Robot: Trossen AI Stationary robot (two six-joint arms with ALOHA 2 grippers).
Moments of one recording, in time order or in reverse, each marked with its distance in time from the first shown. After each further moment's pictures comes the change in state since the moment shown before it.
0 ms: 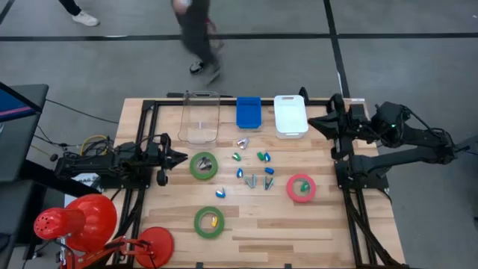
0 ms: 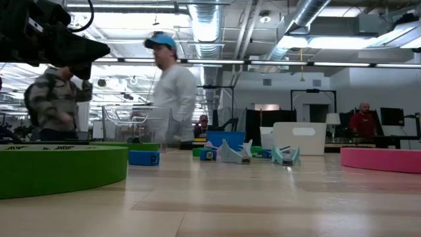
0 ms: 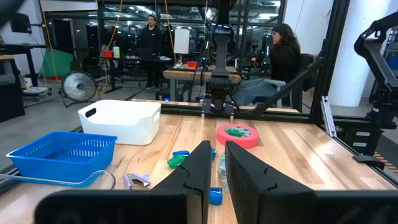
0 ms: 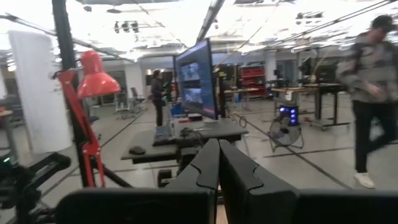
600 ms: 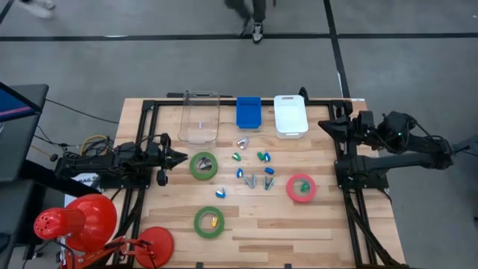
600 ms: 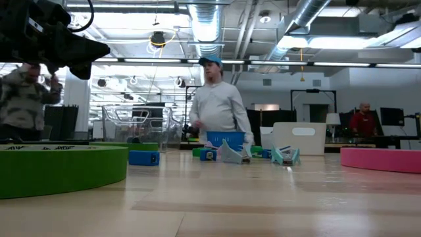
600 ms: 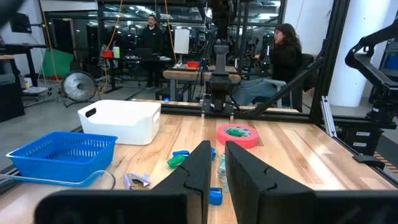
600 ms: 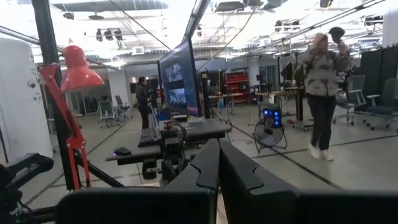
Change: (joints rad) left arm 0.000 0.000 0.000 0.000 0.000 0.000; right arm -0.001 -0.233 -0.202 -0.001 0.087 0.000
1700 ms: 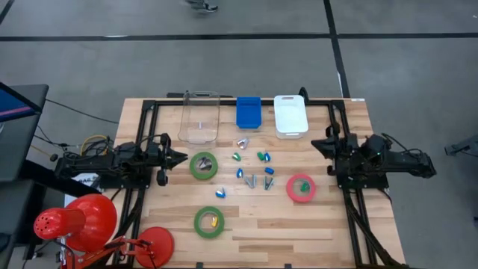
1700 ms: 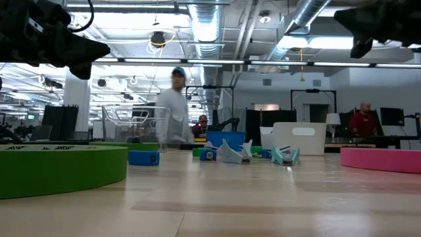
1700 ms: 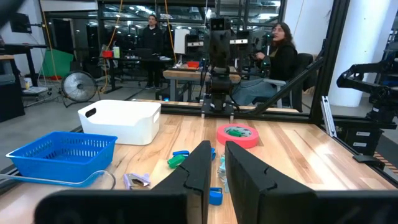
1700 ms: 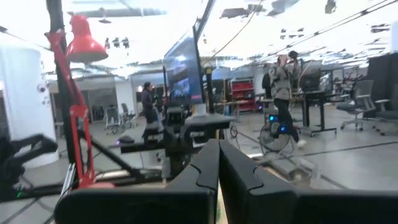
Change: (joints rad) left arm 0.000 0.000 0.000 0.000 0.000 0.000; right arm 0.000 -0.424 -0.563 0.210 -0.008 0.000
